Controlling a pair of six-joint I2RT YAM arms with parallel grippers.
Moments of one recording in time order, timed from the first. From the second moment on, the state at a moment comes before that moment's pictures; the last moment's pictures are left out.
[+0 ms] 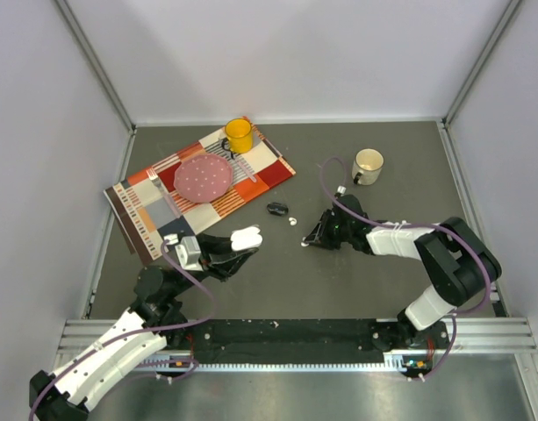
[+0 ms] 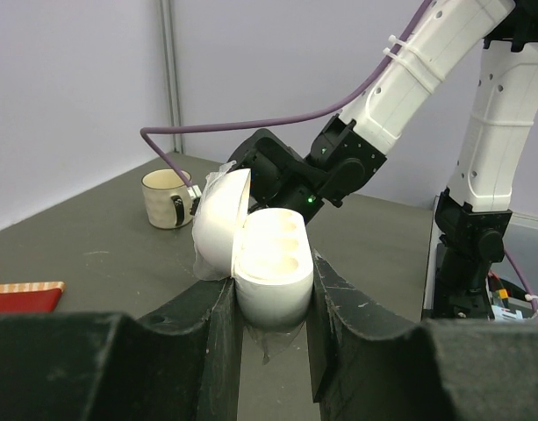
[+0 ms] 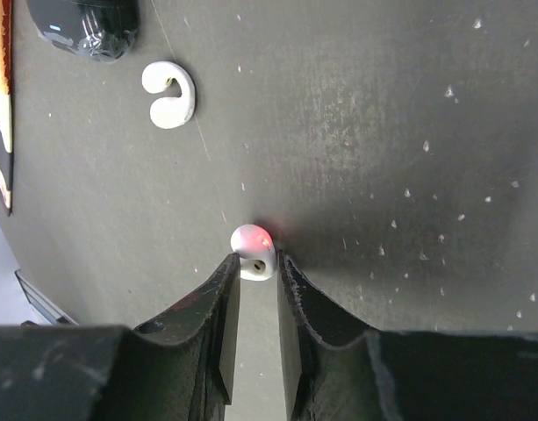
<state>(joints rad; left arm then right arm) -0.70 0.35 0.17 0.59 0.41 -0.21 0.55 1.58 0.64 0.13 -0.21 0.91</state>
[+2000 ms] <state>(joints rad) -0.70 0.31 0.17 0.51 0.38 -0.21 0.57 1.31 0.97 -0.11 -0.70 0.25</state>
